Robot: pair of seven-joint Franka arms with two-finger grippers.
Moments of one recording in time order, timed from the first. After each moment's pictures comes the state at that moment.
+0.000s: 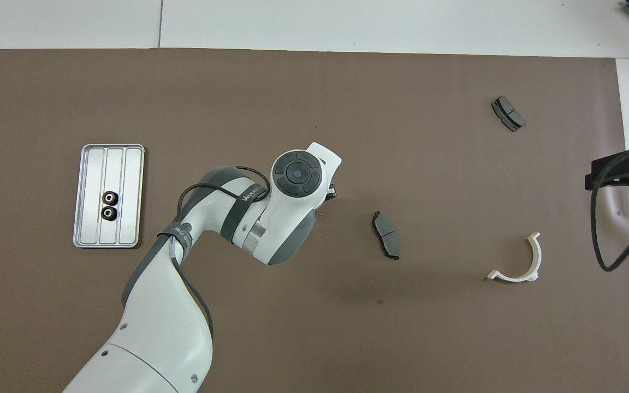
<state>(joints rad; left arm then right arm) -0.70 0.53 0.03 -1.68 -0.03 2.26 -0.80 0.05 -0.03 -0.07 -1.55 -0.01 1.49 0.15</state>
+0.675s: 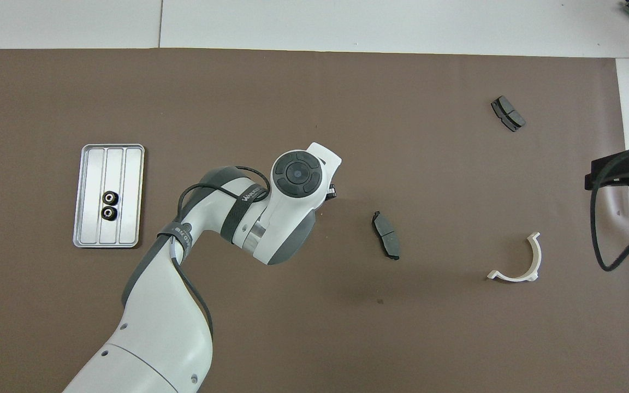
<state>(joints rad) -0.70 0.53 0.03 -1.68 -0.03 2.26 -0.80 0.05 -0.03 -0.07 -1.55 -0.01 1.49 0.15</state>
